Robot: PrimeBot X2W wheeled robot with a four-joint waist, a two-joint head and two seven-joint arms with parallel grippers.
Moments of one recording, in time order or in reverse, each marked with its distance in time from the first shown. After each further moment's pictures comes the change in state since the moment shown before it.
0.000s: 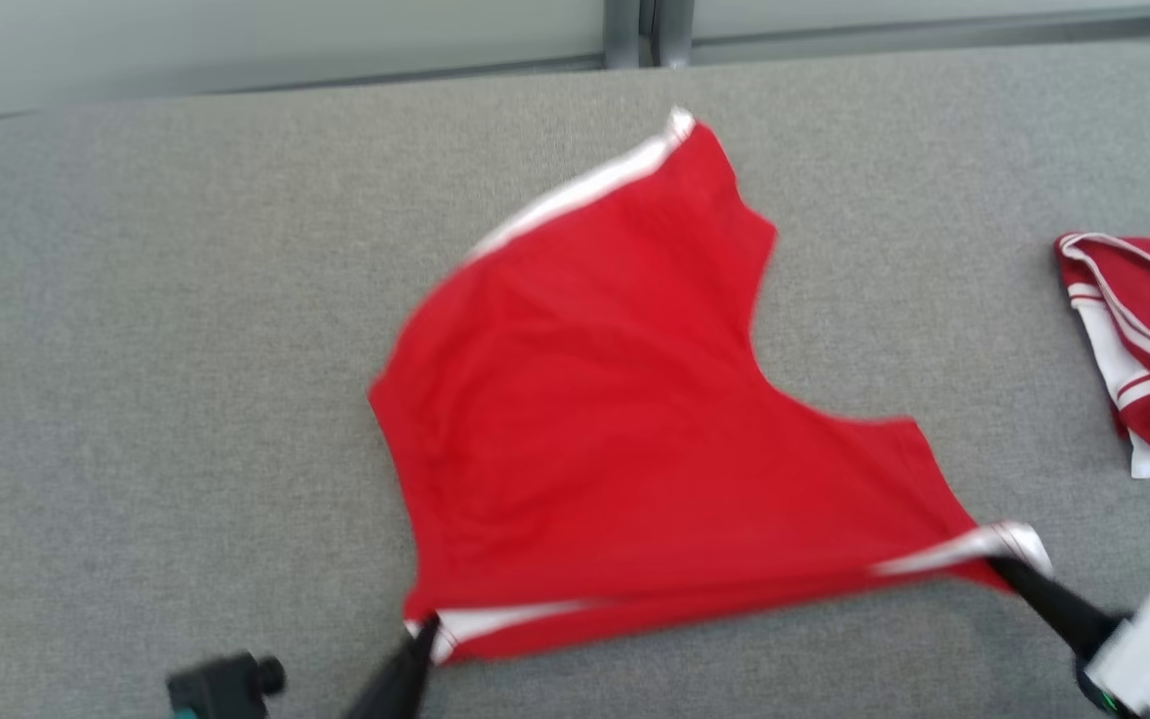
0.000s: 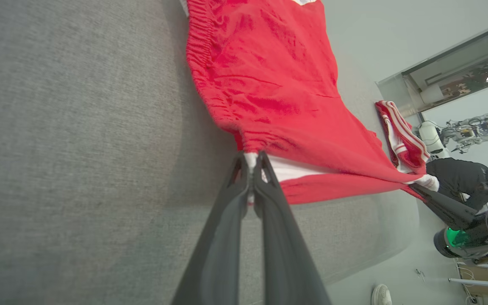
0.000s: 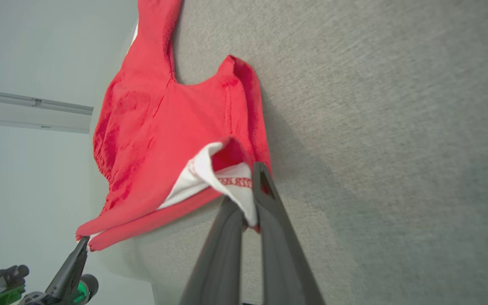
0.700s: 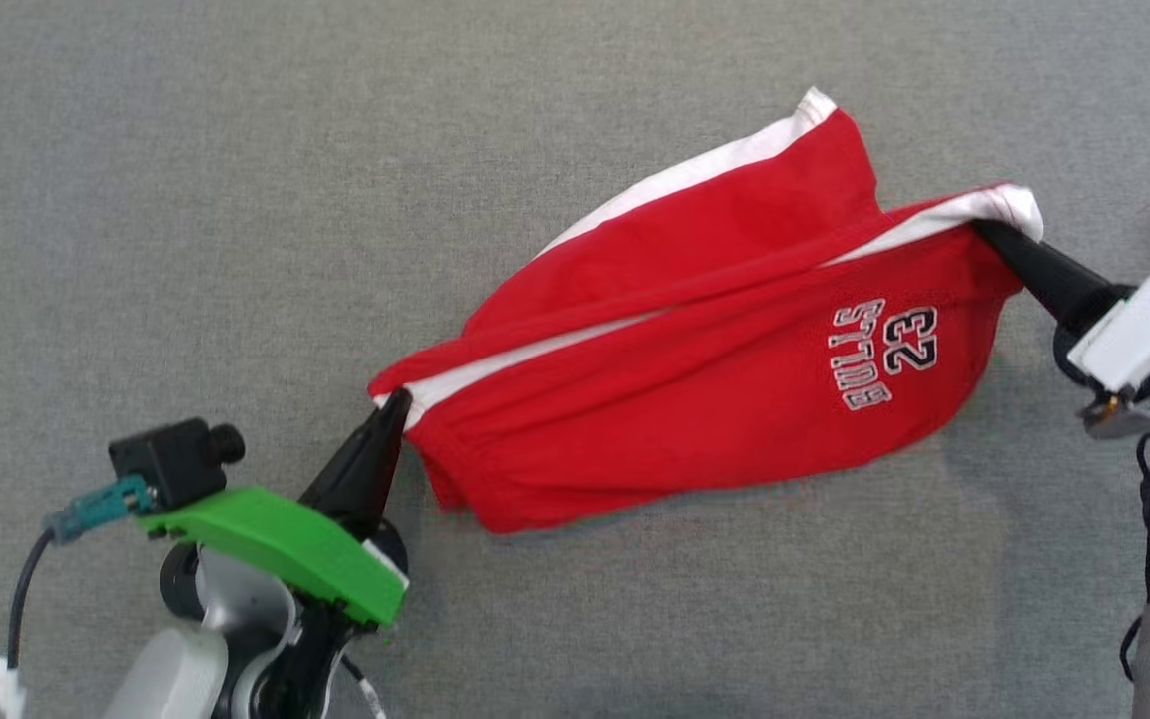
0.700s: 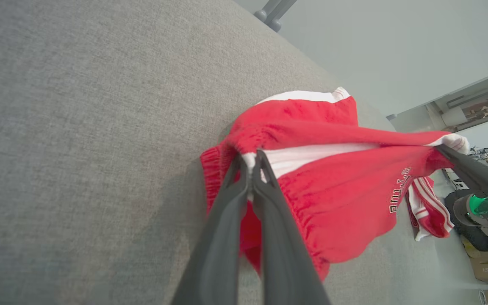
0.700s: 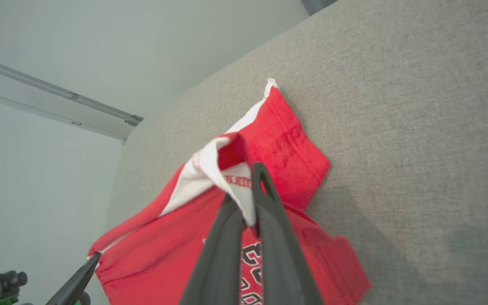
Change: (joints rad) left arm -0.275 -0.026 0.035 -0.081 0.000 0.143 0.144; right arm -0.484 0.049 -0.022 -0.018 -0.147 -0.001 0.128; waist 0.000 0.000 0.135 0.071
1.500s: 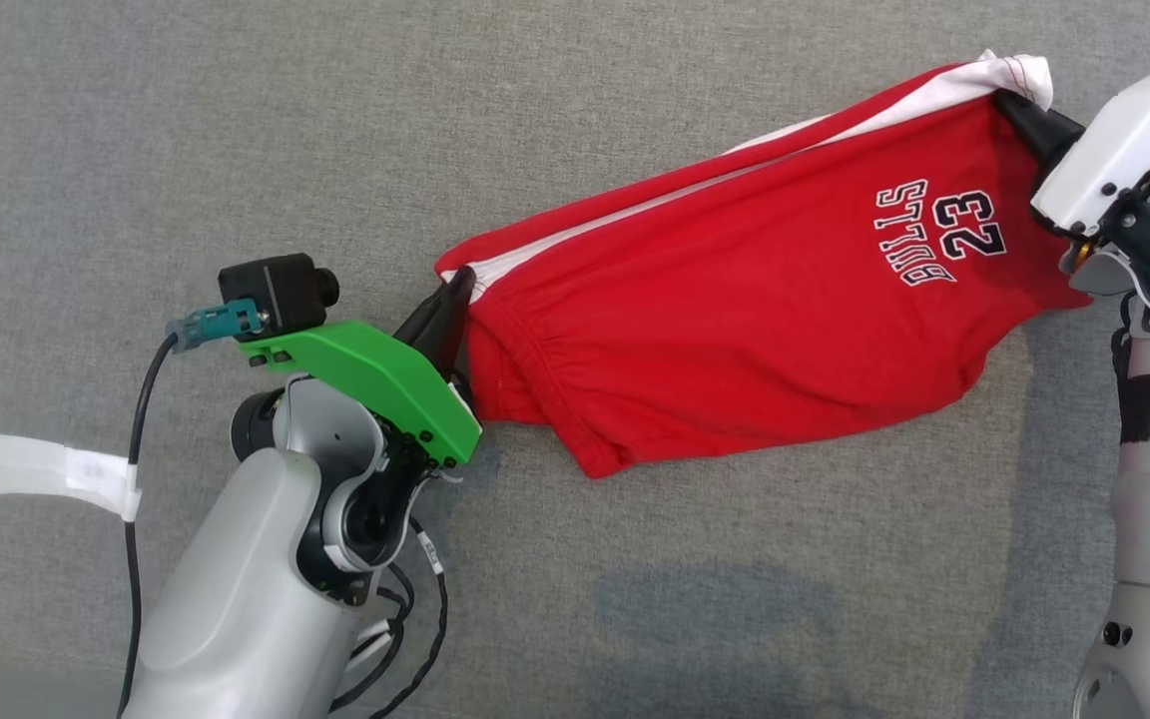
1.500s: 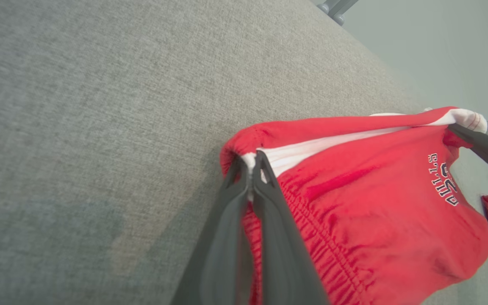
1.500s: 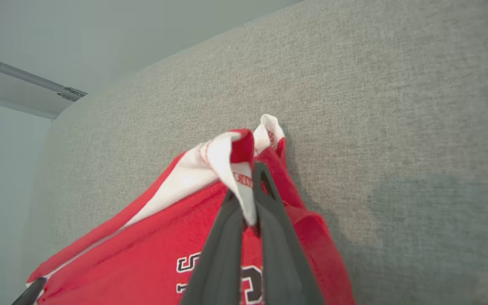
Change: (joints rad) left arm -0.389 -0.150 -0.083 0.426 0.048 -0.037 0.019; right arm -0.360 -0.030 0.013 0.406 -0.309 0.000 -0.134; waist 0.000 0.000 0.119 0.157
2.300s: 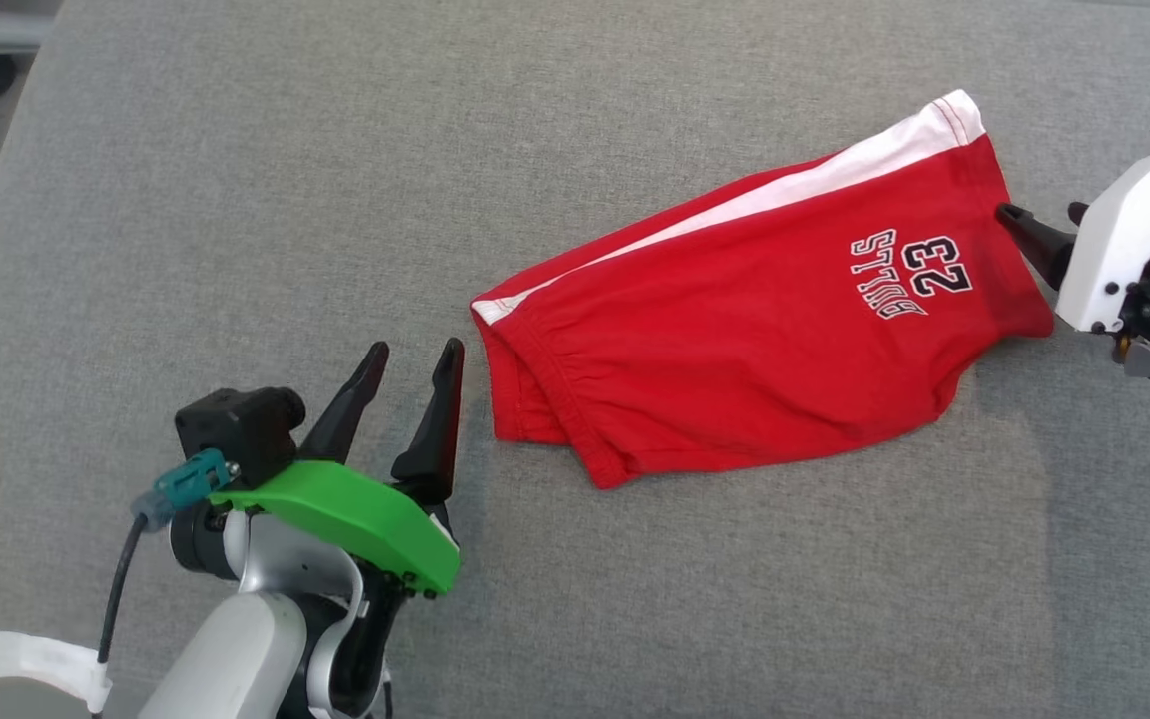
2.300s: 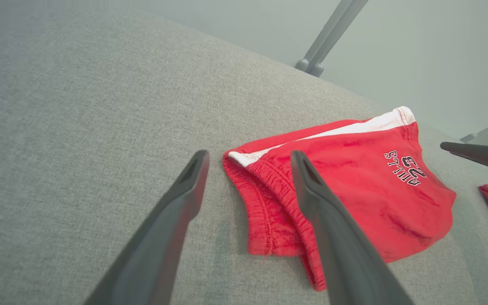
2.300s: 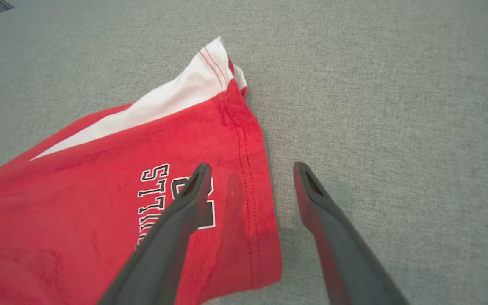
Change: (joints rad) left arm 0.235 0.125 -0.044 -0.305 0.158 0.096 -0.117; right arm 0.138 -0.199 0.196 -0.043 -0.053 0.000 0.080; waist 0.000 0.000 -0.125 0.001
